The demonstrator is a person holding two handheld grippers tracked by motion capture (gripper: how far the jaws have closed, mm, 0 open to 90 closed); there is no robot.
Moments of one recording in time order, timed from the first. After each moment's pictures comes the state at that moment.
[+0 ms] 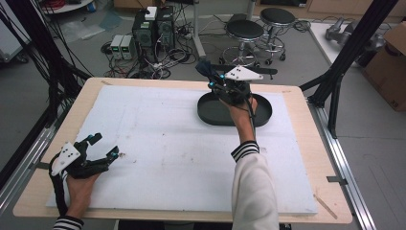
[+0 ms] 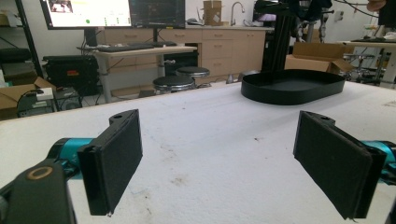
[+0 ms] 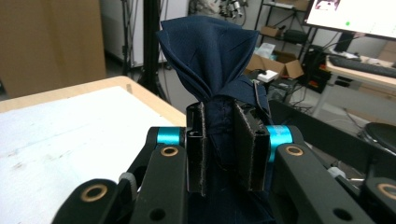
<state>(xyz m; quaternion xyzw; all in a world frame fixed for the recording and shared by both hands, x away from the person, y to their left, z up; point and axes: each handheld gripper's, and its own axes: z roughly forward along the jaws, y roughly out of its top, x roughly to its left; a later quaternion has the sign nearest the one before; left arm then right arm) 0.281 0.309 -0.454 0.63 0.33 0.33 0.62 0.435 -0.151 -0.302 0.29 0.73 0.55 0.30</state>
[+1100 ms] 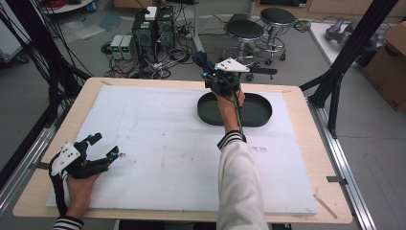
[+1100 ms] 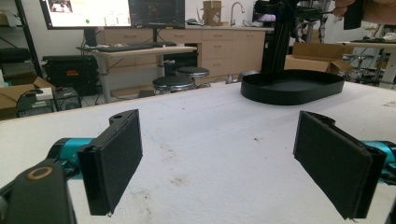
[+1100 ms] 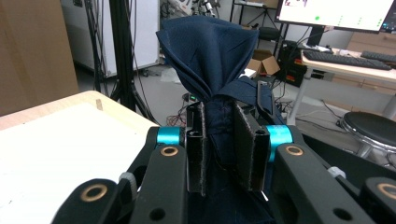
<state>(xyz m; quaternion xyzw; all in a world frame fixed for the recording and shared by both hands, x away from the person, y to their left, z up) 0.281 0.310 -0.454 0.63 0.33 0.33 0.62 0.473 -0.123 -0.310 0.34 0.70 0.54 0.32</state>
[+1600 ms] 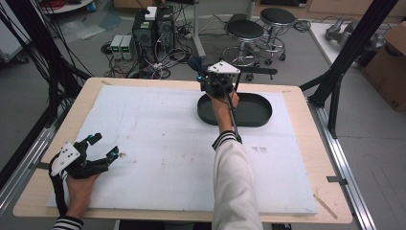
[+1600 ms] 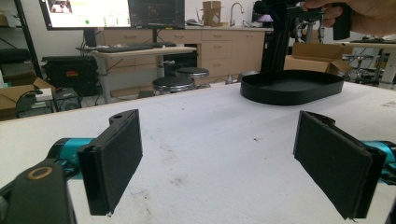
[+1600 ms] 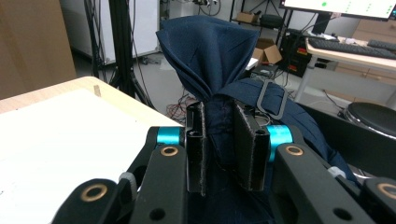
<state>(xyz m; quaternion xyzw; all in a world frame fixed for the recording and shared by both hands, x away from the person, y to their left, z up) 0.281 0.310 -0.454 0.63 0.33 0.33 0.62 0.482 -0.108 -0.325 0.34 0.71 0.52 0.32</state>
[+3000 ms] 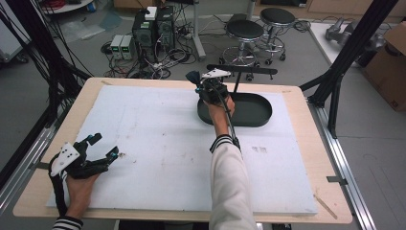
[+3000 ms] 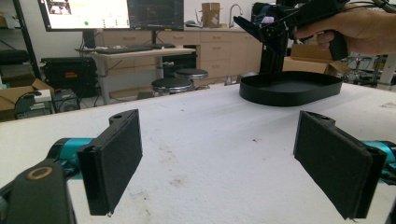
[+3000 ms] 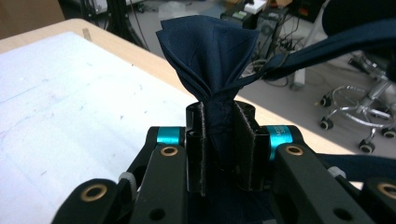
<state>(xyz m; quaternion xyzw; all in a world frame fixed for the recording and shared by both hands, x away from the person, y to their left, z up) 0.281 0.310 -0.454 0.62 0.33 0.33 0.63 0.491 -0.098 -0.355 0.39 0.76 0.44 0.27</state>
